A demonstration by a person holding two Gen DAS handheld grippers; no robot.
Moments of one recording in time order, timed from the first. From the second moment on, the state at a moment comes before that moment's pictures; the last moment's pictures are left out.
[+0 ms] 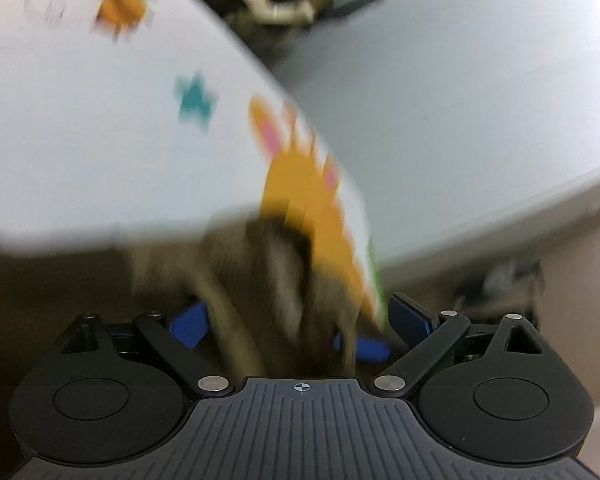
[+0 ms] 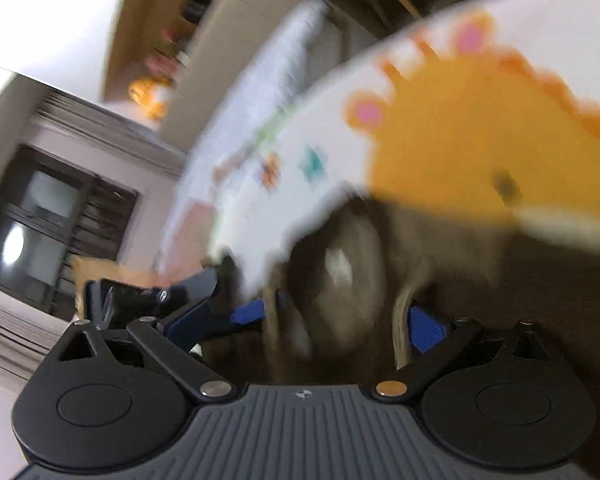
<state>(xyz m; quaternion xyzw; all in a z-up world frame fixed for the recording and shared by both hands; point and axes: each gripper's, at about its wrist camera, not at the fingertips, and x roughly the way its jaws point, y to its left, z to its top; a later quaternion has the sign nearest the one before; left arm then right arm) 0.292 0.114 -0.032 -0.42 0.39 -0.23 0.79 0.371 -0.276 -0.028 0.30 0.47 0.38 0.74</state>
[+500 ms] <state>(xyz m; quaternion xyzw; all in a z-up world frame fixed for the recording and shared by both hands) 0.263 0.164 -0.006 -0.34 0.37 -0.16 0.85 0.368 -0.291 0.016 0.11 0.31 0.23 0.91</state>
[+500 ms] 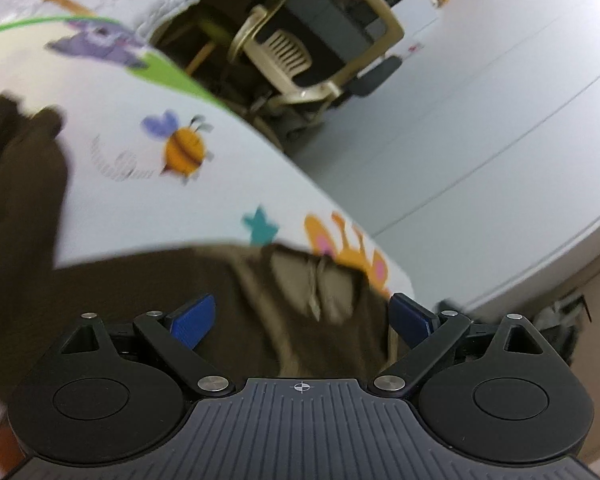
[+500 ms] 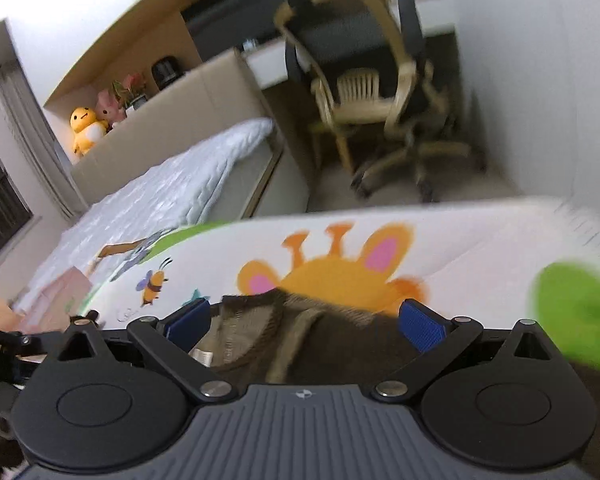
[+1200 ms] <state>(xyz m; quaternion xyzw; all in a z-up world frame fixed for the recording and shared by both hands) 0.141 0.102 0.031 -0.21 0.33 -0.23 0.89 0.231 -0.543 -0.077 0.39 0.35 0.01 0.85</state>
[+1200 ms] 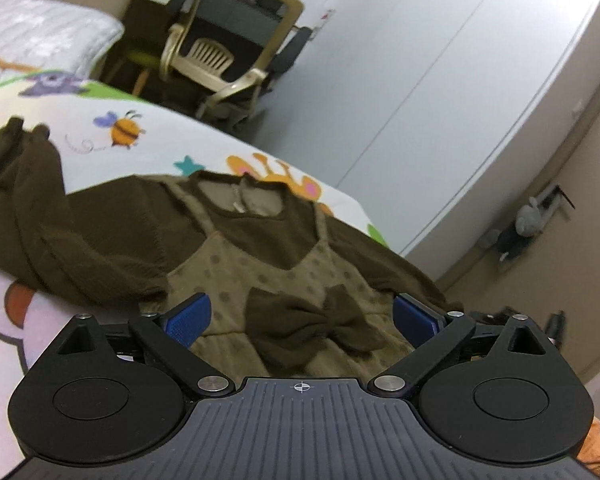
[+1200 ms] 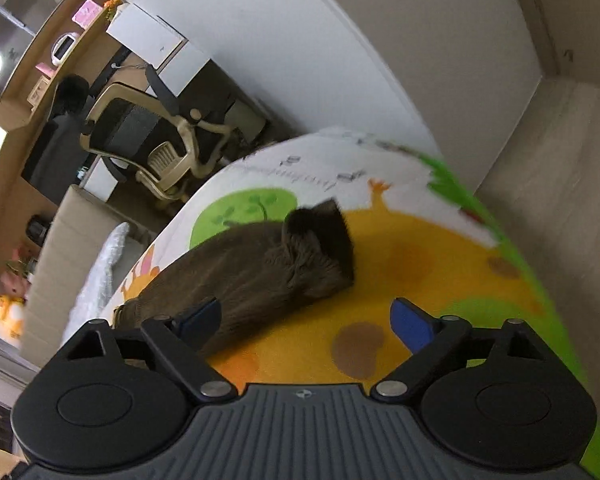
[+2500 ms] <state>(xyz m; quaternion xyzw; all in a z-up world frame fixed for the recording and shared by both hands) 0.133 0.151 -0.011 -0.27 0.35 -0.16 0.88 0.382 -0.343 -0.051 -0.13 0.36 0.00 0.93</state>
